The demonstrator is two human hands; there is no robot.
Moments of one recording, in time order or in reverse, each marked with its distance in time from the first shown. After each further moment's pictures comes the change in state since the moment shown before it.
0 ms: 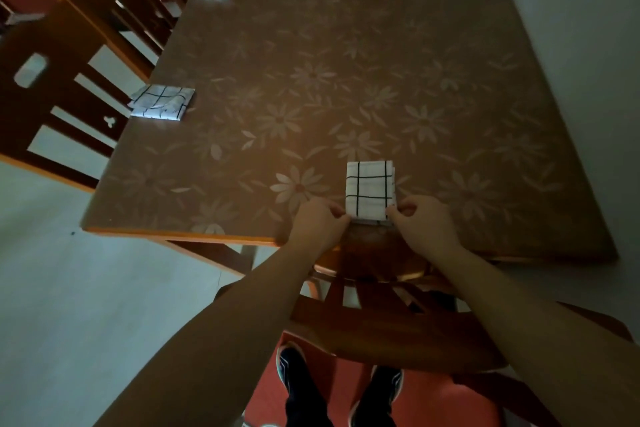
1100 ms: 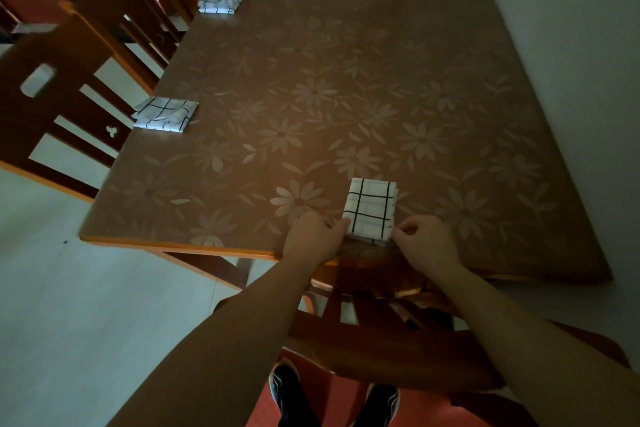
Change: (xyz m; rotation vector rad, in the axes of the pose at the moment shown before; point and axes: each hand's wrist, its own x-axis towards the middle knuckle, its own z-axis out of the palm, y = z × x) left_hand 0.003 -0.004 0.002 -0.080 0.087 -0.110; right_hand -0.001 0.006 -0.002 0.005 -0.031 -0.003
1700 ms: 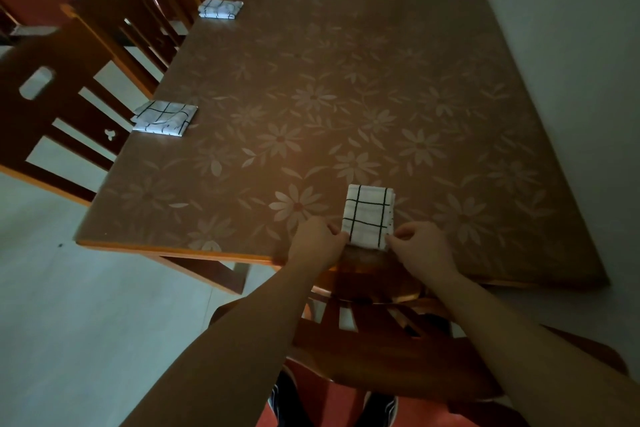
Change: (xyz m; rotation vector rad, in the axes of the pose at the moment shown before) left_hand 0.005 0.002 0.007 0.029 -0.048 -0.009; right_hand -0.002 -0.005 0.002 0.047 -0.021 0.054
